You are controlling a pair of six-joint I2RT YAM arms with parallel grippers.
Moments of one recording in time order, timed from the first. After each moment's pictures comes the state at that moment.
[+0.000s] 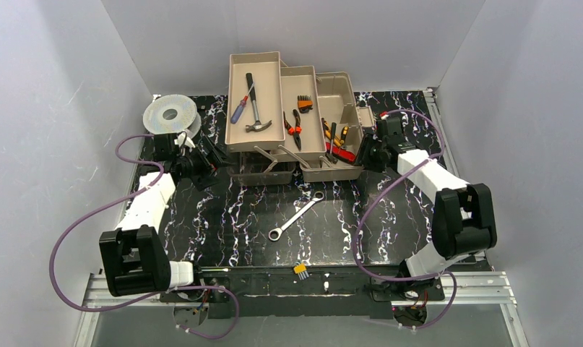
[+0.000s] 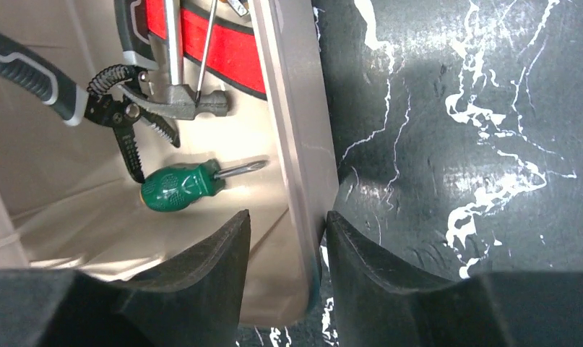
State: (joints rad) left arm 0.10 1.31 0.91 -0.49 0.62 -0.61; right arm 0.24 1.57 1.05 -0.39 -0.09 0.49
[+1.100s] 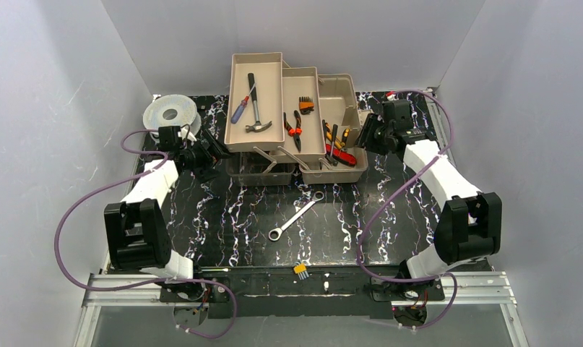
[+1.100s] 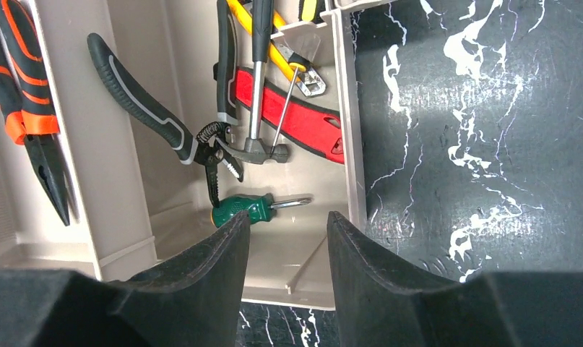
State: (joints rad) left arm 0.10 1.47 0.97 -0.40 0.59 -0.66; right arm 0.23 1.51 1.22 -0.48 -0.10 0.49
